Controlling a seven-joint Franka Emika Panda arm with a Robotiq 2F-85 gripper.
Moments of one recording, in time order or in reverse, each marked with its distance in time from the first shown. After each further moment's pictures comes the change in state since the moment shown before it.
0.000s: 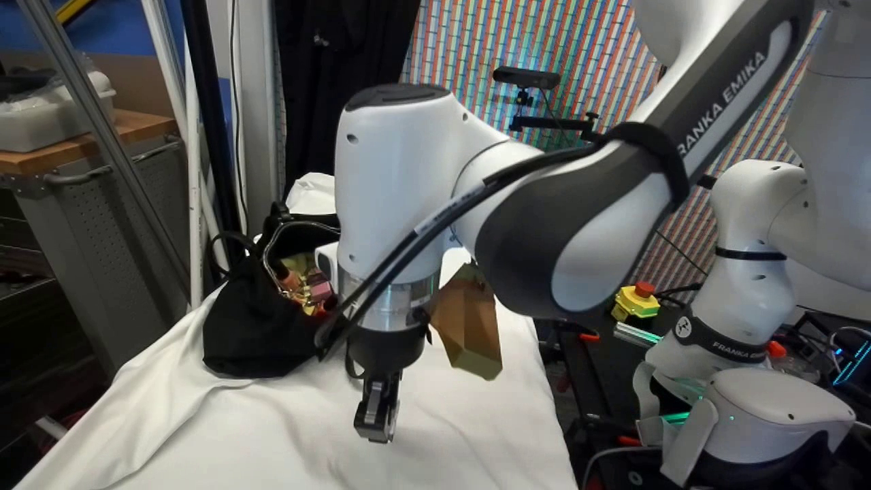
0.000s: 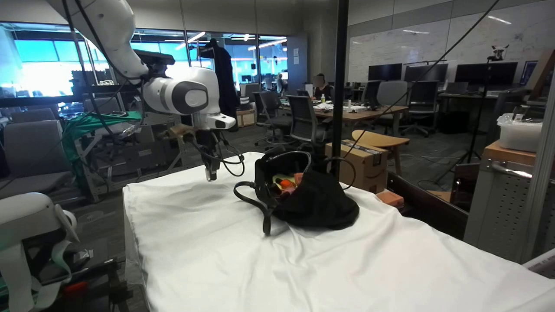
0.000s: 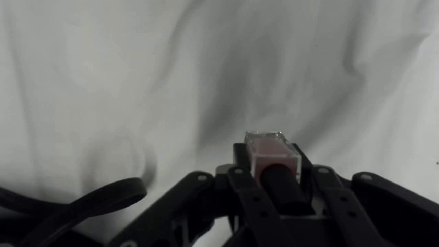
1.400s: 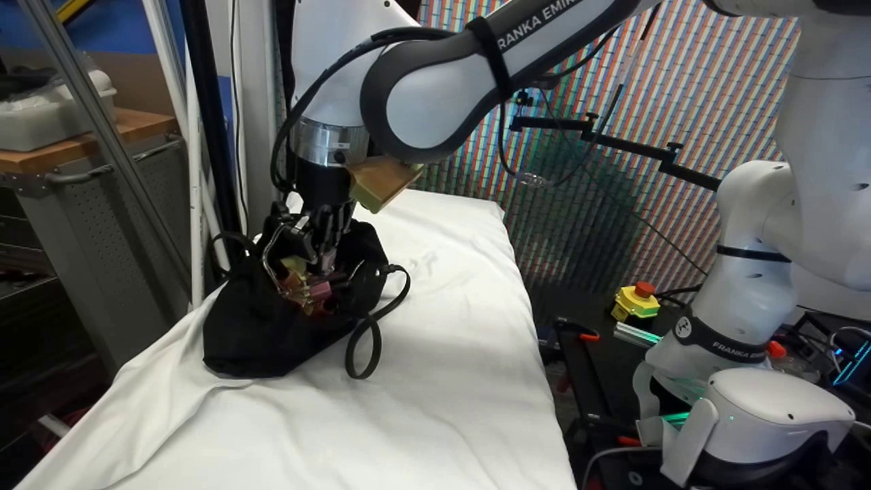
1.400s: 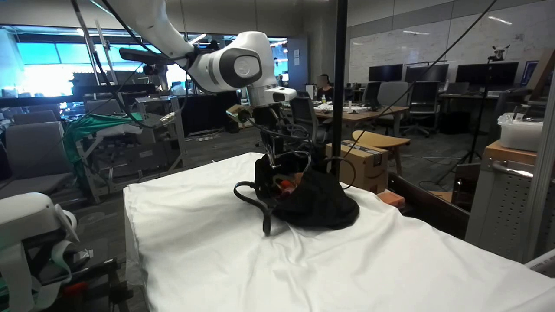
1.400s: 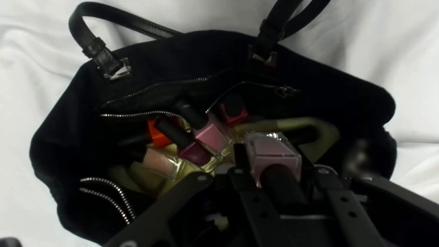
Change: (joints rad) arm -0.164 0.049 -0.157 0.253 -0.092 -0.087 -0.014
